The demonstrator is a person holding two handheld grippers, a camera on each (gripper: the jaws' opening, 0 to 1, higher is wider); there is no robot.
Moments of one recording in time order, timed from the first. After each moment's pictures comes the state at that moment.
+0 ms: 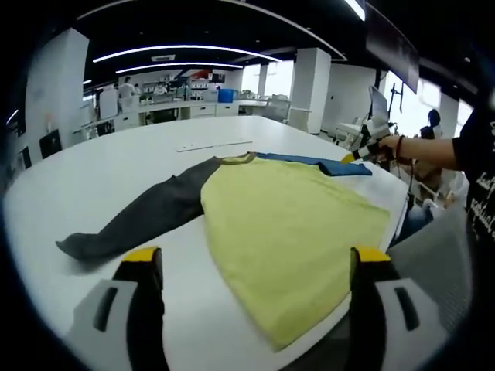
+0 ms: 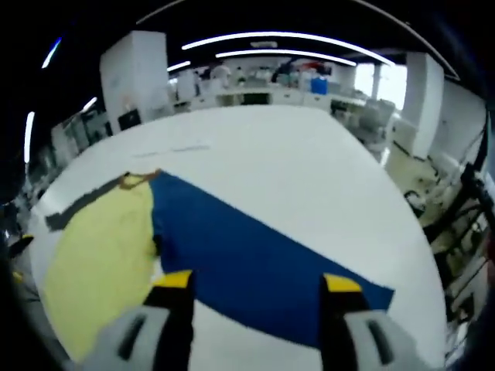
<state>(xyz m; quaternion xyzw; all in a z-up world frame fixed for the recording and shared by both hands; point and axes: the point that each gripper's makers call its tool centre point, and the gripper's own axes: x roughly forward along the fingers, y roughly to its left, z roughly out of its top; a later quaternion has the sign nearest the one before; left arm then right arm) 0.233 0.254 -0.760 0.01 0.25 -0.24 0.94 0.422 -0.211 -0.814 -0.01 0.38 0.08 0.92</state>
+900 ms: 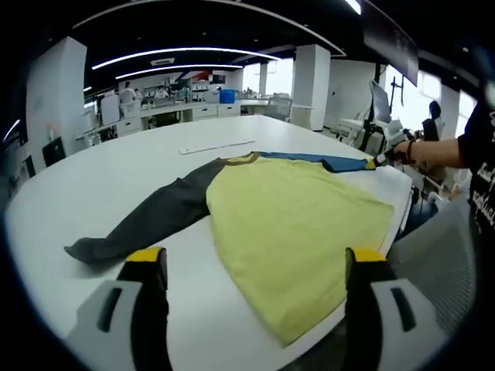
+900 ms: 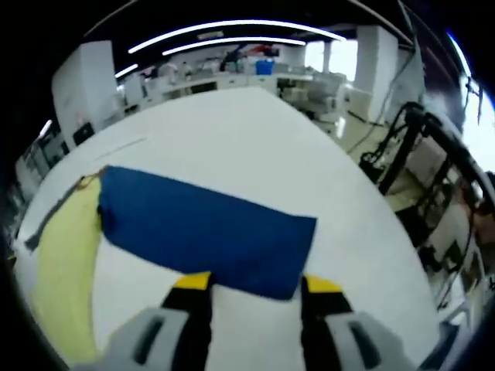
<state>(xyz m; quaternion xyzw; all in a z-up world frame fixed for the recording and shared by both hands) 0.232 0.268 -0.764 0.03 0.25 -0.23 0.94 0.371 -0.299 -0.848 0.03 0.41 -0.04 0.91</state>
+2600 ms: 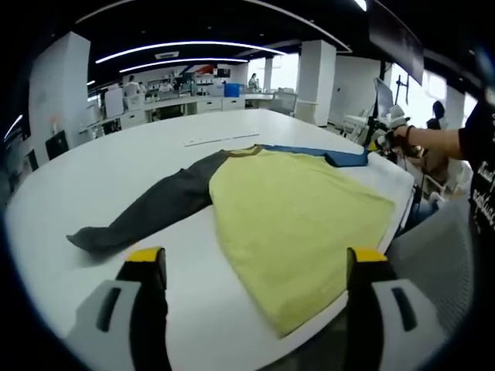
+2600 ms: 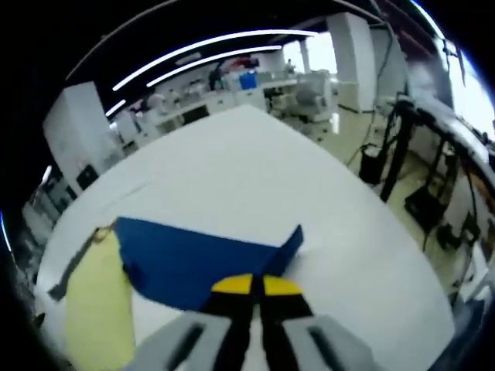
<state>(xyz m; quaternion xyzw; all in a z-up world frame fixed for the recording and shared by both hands) 0.224 0.278 -0.773 0.02 0.26 -0.21 0.94 0.407 -0.267 -0.791 0.12 0.37 -0.02 0.92</state>
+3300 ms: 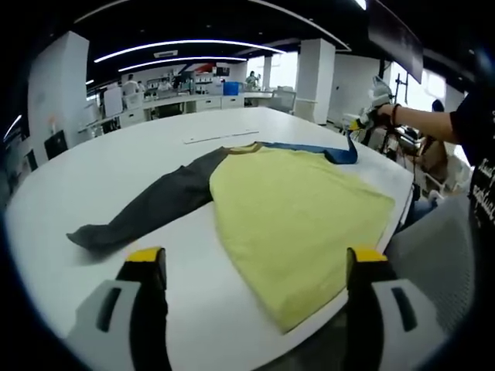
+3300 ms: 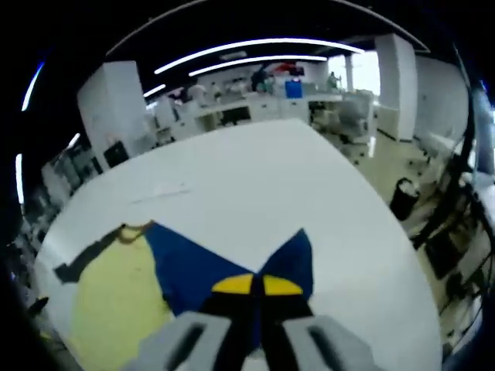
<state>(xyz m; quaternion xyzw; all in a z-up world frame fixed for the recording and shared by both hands) 0.219 0.271 -0.772 0.03 0.27 -0.22 0.94 0.460 -0.189 -0.746 0.05 0.35 0.07 0.93</state>
